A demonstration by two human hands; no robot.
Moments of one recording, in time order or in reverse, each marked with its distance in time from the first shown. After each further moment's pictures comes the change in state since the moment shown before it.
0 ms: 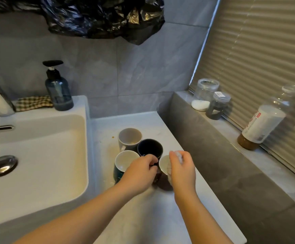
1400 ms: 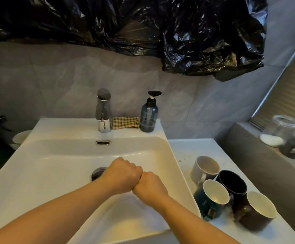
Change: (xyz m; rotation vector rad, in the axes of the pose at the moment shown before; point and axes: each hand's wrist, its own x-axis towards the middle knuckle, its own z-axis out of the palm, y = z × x) left_hand -0.037 -0.195 -0.246 1.101 0.094 0.476; right_hand -0.110 -0.046 0.284 -0.843 -0.717 -0.298
